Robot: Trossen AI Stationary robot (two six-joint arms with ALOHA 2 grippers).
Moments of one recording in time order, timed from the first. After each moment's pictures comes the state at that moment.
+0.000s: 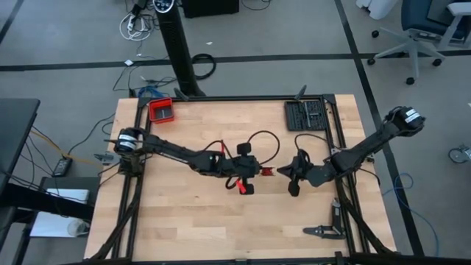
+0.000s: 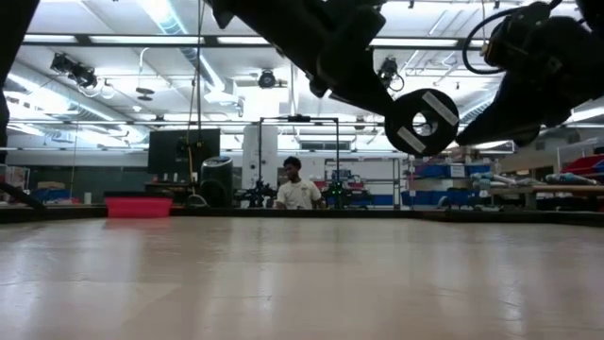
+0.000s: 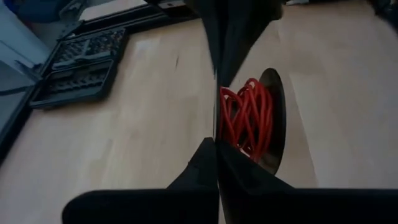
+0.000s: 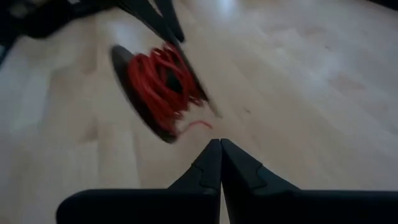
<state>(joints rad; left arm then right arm) -0.16 1.91 1.35 -0.04 -0.35 0.10 0.50 1.07 0.34 0.13 0.66 0.60</state>
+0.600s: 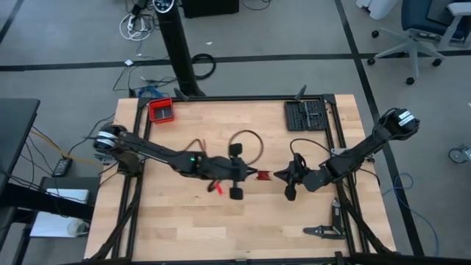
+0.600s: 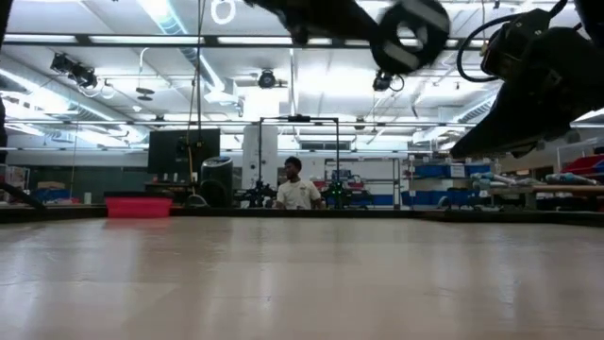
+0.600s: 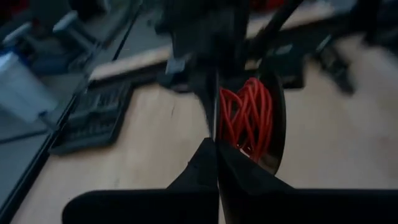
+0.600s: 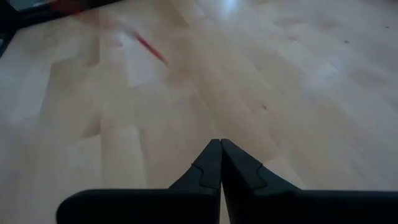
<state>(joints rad) -0.22 1.69 1.20 0.12 -0.33 0.15 0.52 1.22 0.34 0.26 0.67 0.60</state>
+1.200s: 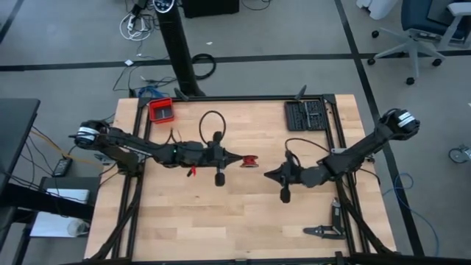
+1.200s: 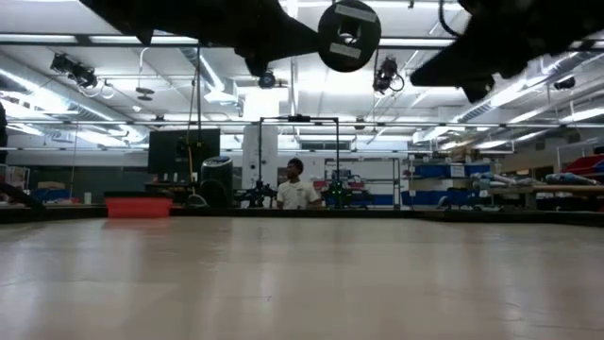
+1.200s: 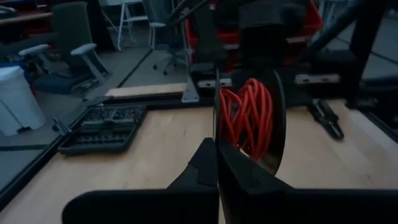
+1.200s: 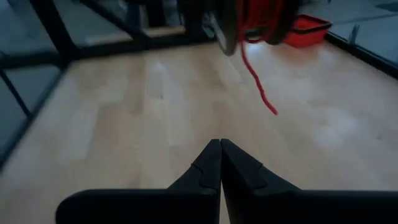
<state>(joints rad) -0.11 1.47 0.78 0.55 -0.21 0.05 0.47 1.23 0.54 0.27 0.60 0.31</state>
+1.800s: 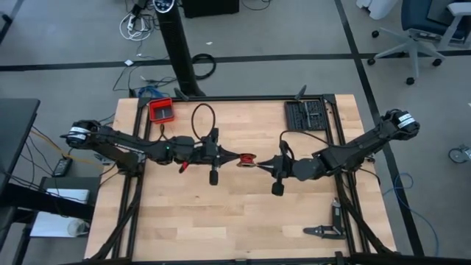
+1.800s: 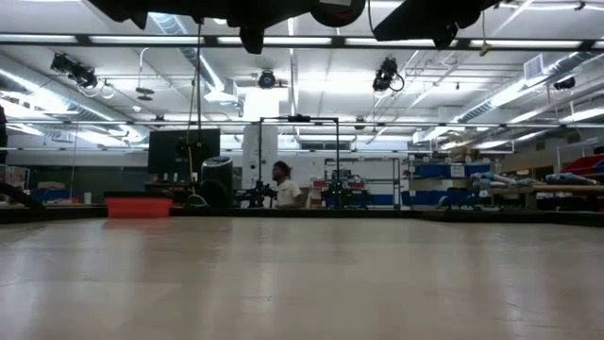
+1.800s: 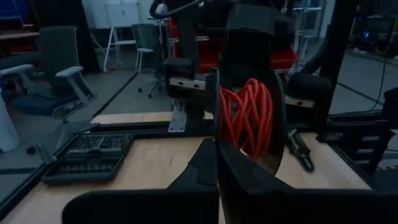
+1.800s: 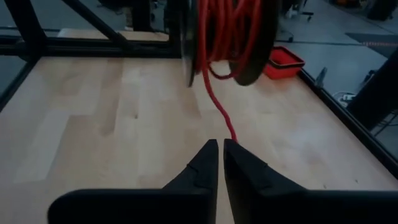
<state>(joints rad) -0.10 1.36 0.78 0.55 -0.12 0.03 0.40 1.26 0.80 0.02 0.61 0.13</state>
